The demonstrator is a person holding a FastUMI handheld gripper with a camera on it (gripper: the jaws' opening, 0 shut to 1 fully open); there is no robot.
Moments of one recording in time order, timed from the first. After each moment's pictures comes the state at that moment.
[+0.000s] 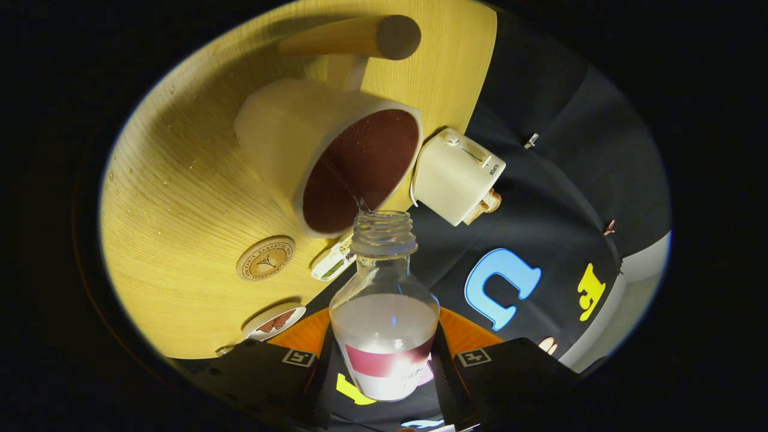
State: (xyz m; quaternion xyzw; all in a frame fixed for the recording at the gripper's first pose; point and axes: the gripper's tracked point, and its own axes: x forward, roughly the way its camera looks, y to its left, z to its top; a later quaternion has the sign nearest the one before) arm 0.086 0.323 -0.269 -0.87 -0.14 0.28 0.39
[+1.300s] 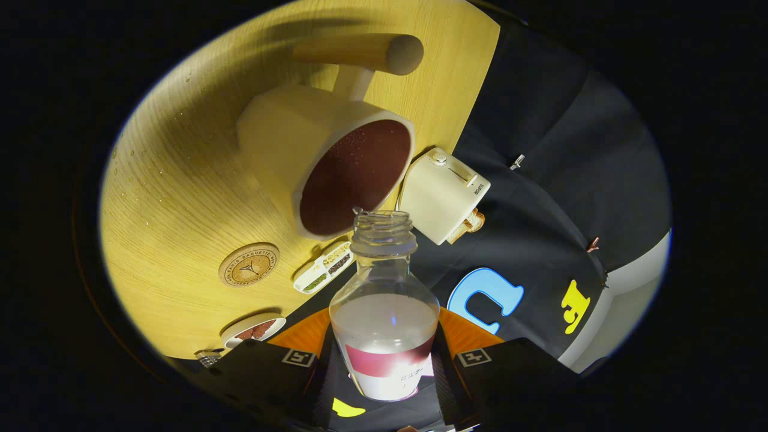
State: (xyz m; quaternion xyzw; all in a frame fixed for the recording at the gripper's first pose) arm 0.083 0.335 -0.269 -0.85 -0.20 0.30 0.38
